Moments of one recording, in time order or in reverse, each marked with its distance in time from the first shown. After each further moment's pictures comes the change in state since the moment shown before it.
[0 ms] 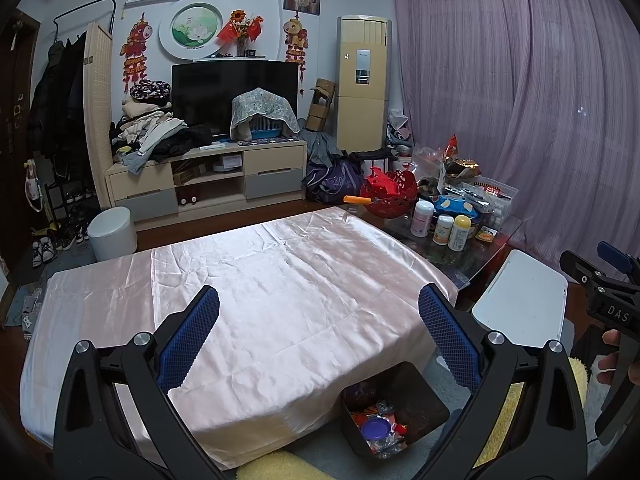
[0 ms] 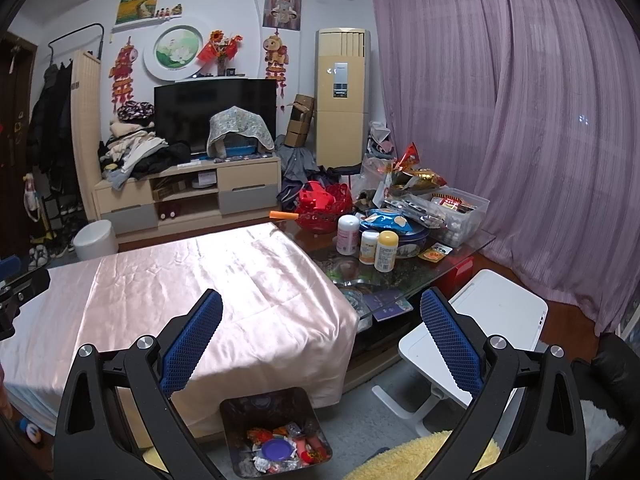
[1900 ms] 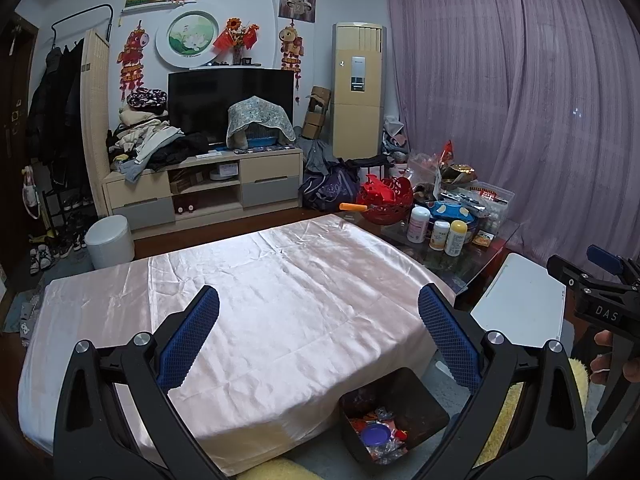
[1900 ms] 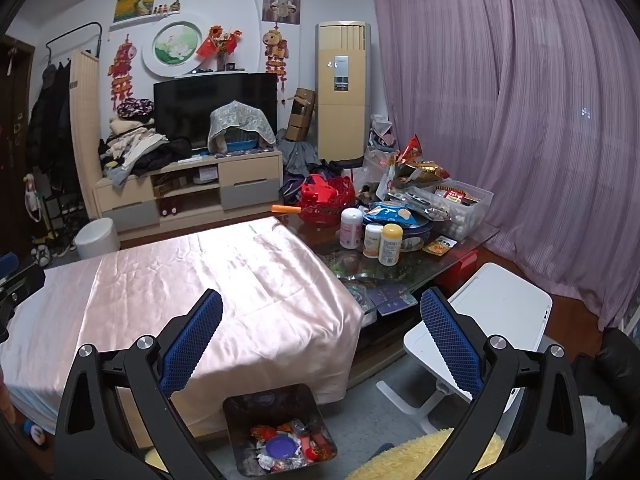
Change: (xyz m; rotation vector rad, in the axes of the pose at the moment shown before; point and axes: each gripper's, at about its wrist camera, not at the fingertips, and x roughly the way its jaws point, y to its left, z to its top) left arm -0.001 -0.012 0.002 0.012 -0.034 -0.005; right arm 0.006 0.000 -0.002 0.001 0.017 0.009
